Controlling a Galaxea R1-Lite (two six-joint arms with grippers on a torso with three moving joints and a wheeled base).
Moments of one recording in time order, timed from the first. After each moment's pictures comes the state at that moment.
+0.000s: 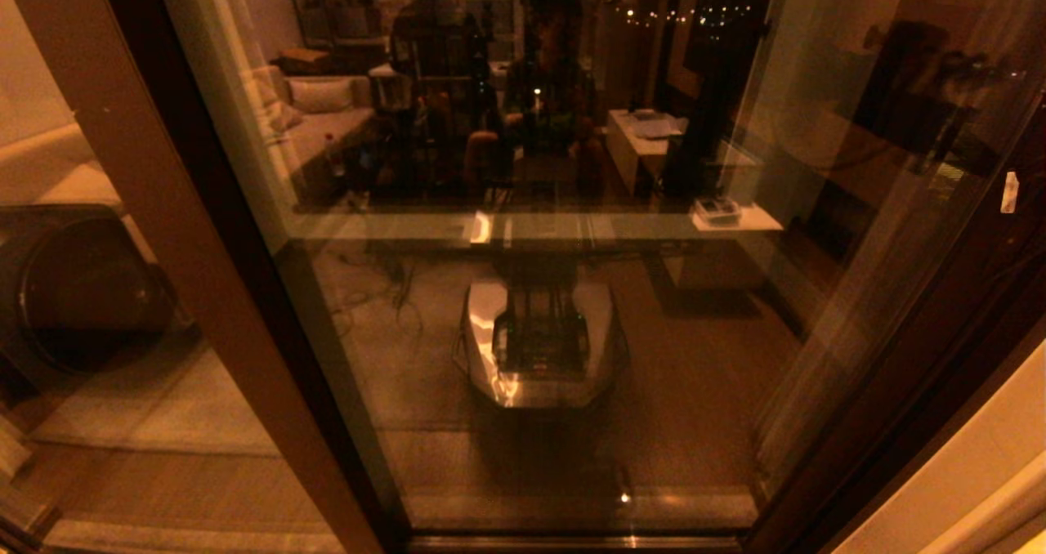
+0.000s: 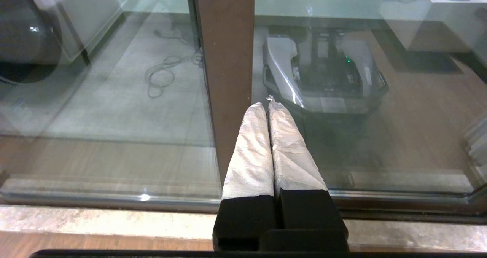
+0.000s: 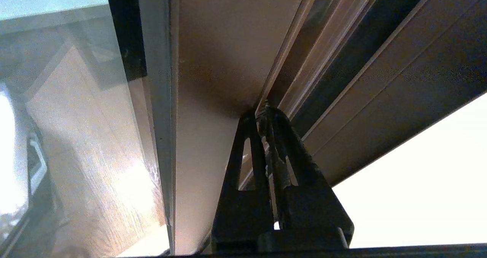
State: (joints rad) left arm 0.00 0.00 -0.02 0.06 0.00 0.00; right arm -0.35 1.75 -1.35 -0.21 -0.35 -0.14
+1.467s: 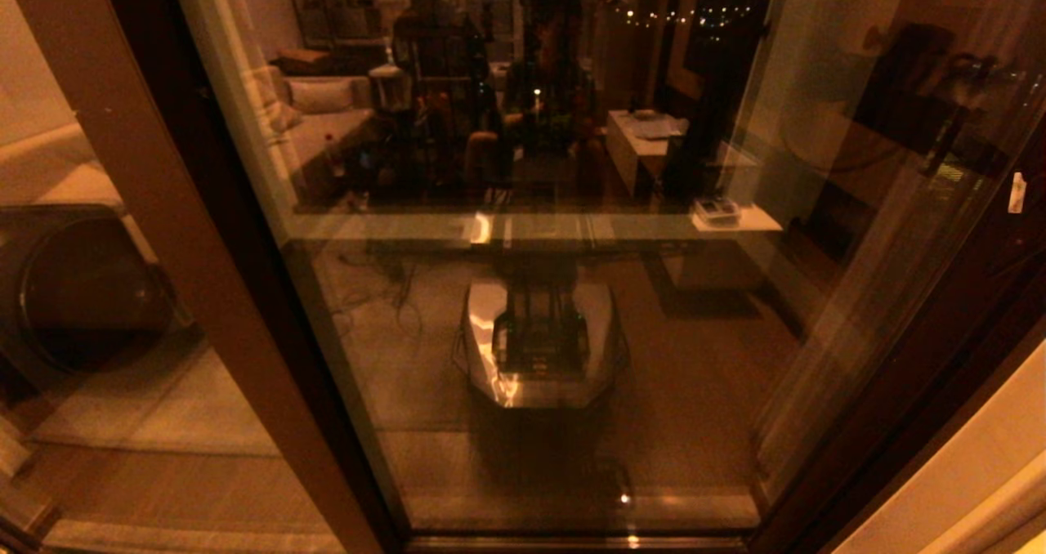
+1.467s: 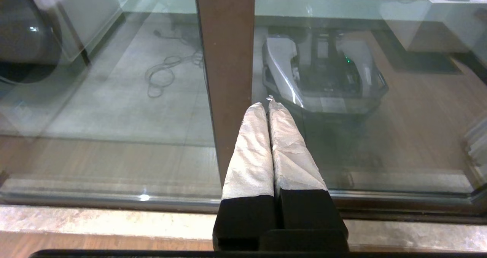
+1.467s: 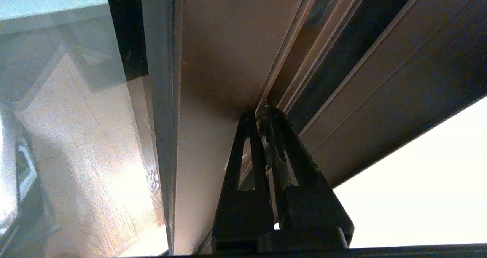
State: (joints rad) left arm 0.00 0.00 -0.02 0.06 0.00 0.00; right arm -0.38 1.78 -1.37 -0.22 -0.35 -0.15
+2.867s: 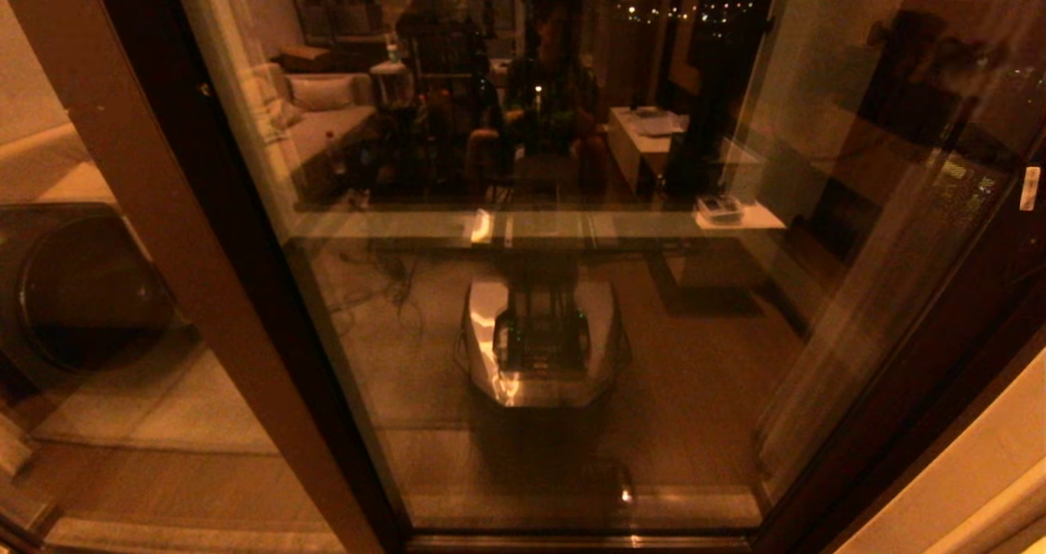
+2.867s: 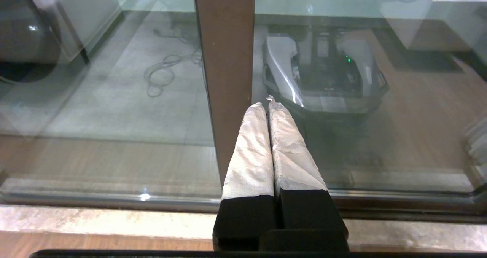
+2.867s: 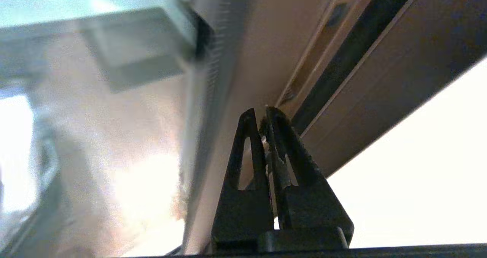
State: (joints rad) left arm 0.00 0.00 -0.02 0.06 0.00 0.00; right arm -0.35 1.66 -1.28 -0.22 -0.32 -0.16
